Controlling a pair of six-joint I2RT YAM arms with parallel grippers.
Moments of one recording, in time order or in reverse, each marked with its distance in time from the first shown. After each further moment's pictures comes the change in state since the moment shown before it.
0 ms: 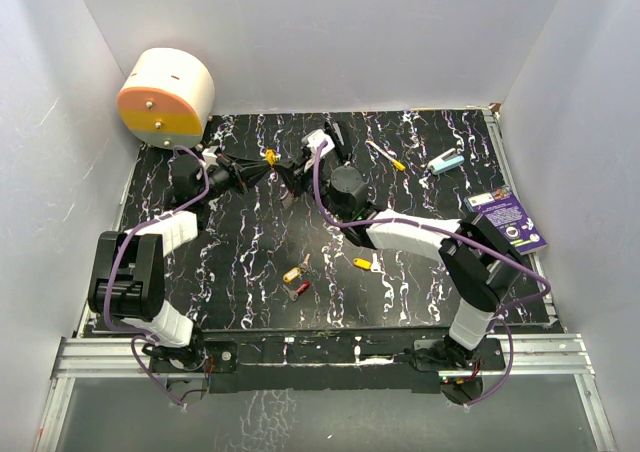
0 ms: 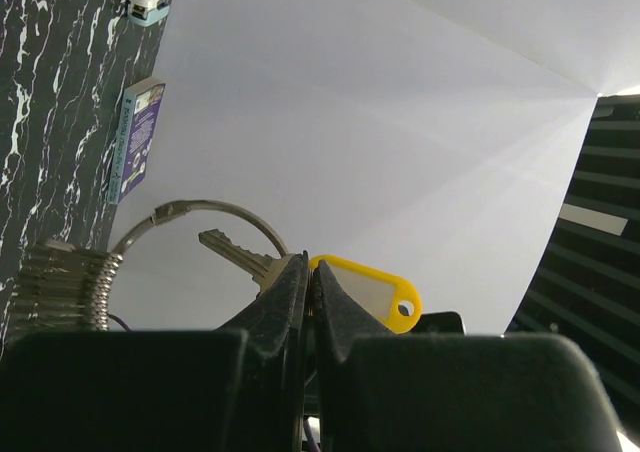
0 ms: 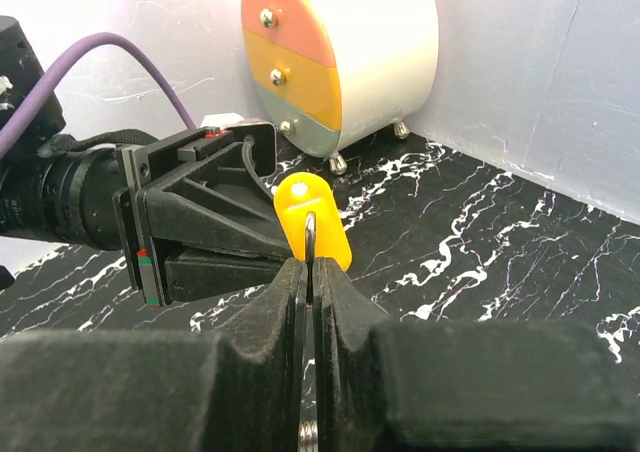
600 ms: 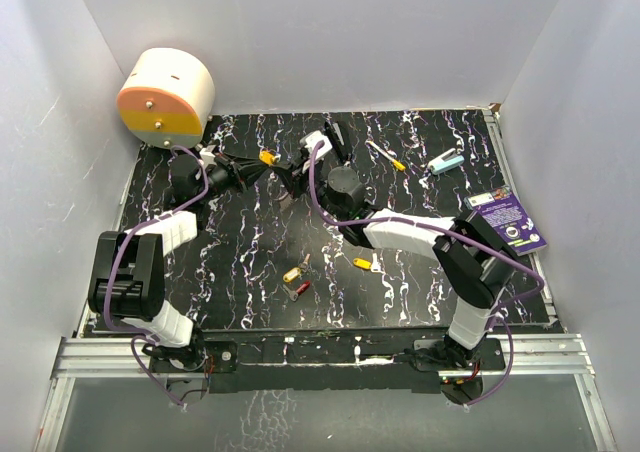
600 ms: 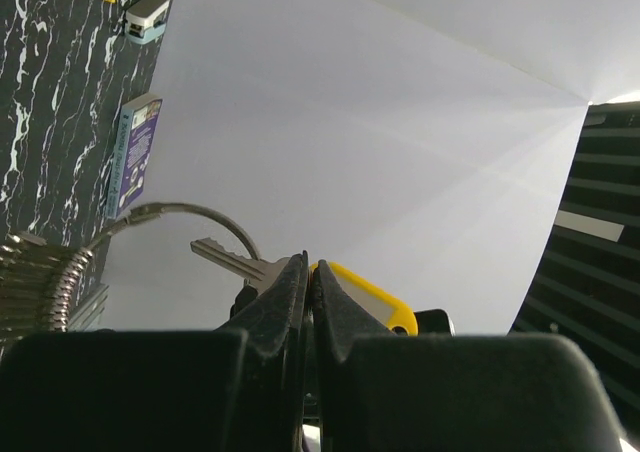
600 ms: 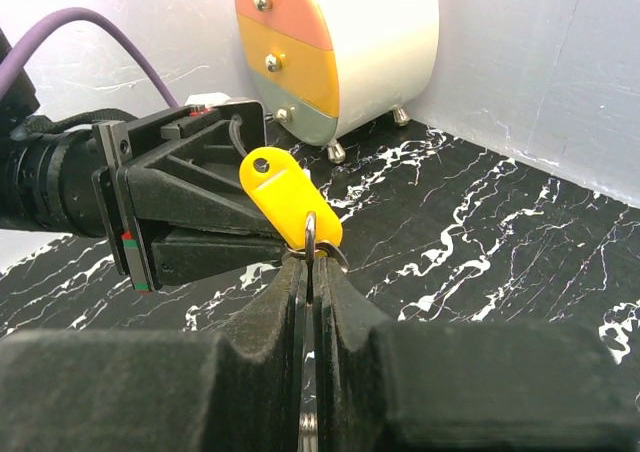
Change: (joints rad) left arm -0.001 0.000 0.000 0.013 -0.018 -0.002; right arm 0.000 0.031 0.005 0.002 0.000 0.010
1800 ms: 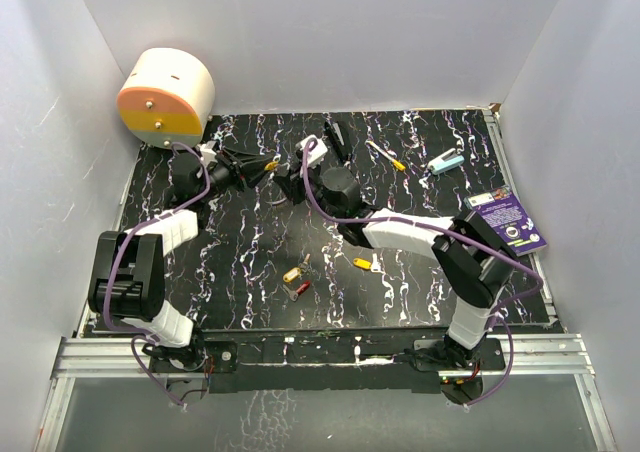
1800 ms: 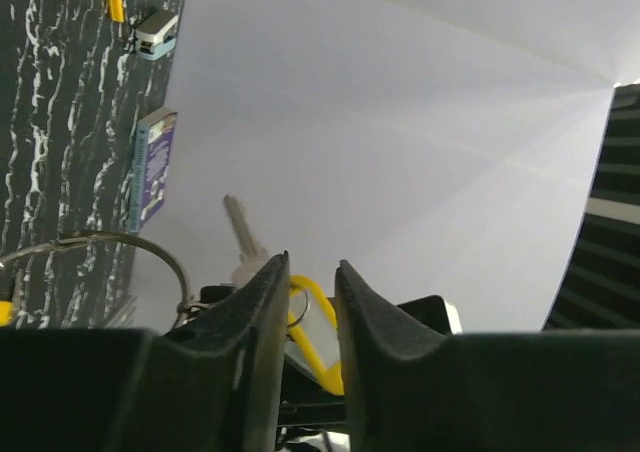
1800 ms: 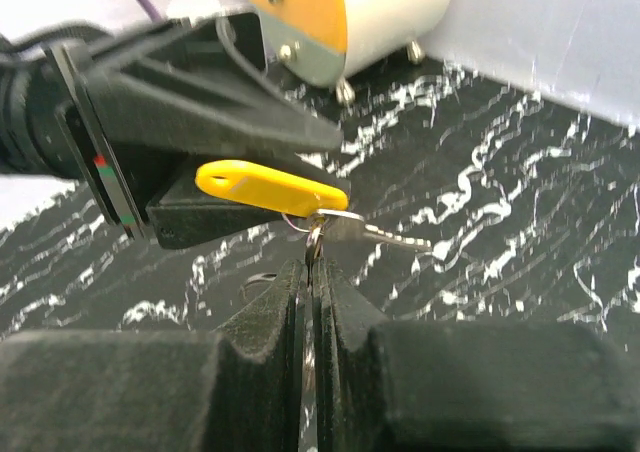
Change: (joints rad) left arm -0.006 0.000 0.007 0.002 -0.031 0.064; right arm 0.000 0.021 0.008 -0.068 -0.020 0.037
